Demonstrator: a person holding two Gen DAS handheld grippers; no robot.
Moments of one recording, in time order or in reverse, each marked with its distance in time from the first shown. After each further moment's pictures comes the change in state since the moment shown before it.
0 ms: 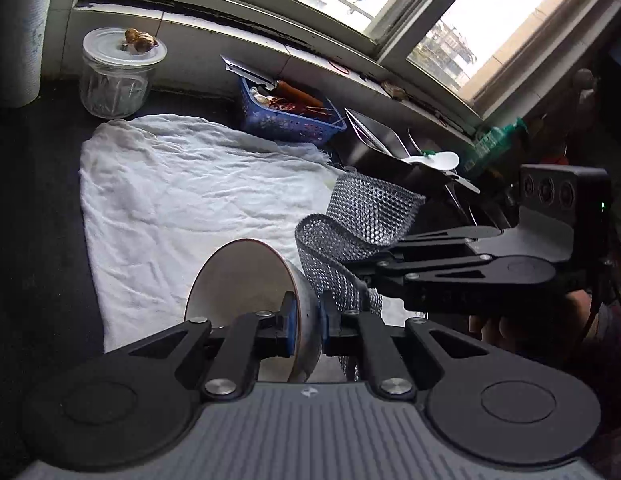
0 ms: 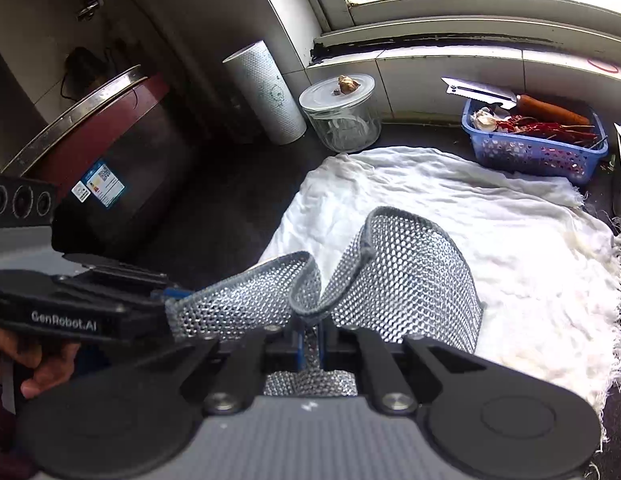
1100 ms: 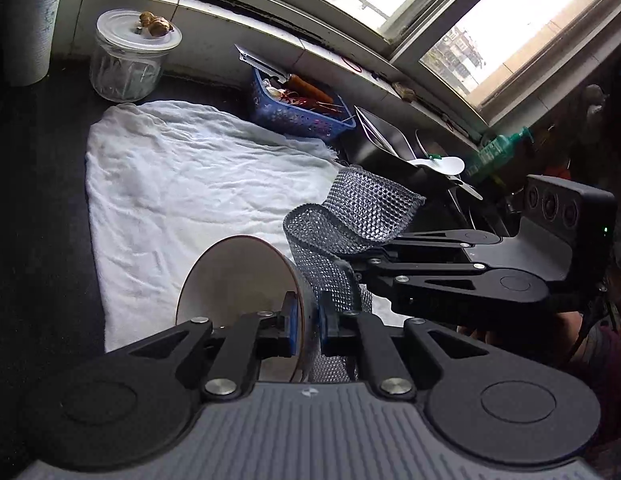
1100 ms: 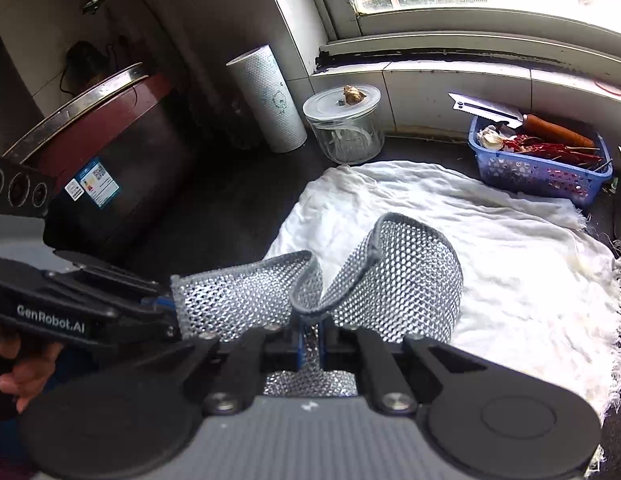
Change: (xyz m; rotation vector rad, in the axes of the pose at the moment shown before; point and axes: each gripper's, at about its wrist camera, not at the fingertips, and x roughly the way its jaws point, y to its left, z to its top) left arm -0.001 0.013 0.002 -0.110 -0.009 -0.015; right arm 0.009 0.008 0.001 -0.046 -0.022 -0.031
